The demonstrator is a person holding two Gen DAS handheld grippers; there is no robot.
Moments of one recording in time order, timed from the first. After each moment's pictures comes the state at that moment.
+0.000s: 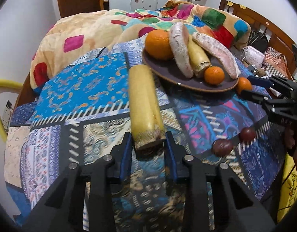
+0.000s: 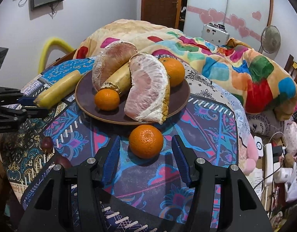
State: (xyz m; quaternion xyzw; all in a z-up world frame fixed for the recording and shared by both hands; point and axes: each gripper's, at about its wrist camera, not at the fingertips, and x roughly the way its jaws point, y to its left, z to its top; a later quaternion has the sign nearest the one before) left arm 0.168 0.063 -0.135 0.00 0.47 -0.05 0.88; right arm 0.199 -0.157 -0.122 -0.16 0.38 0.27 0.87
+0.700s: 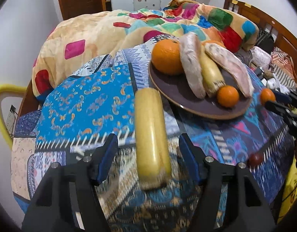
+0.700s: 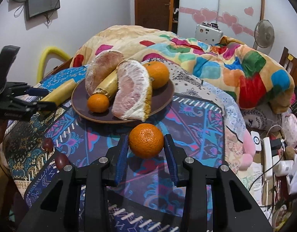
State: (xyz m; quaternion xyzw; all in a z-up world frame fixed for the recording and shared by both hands) left arm 0.217 0.064 -0.128 0.01 0.48 -0.03 0.88; right arm 0.199 -0.183 -0.108 -0.13 0.37 0.26 0.88
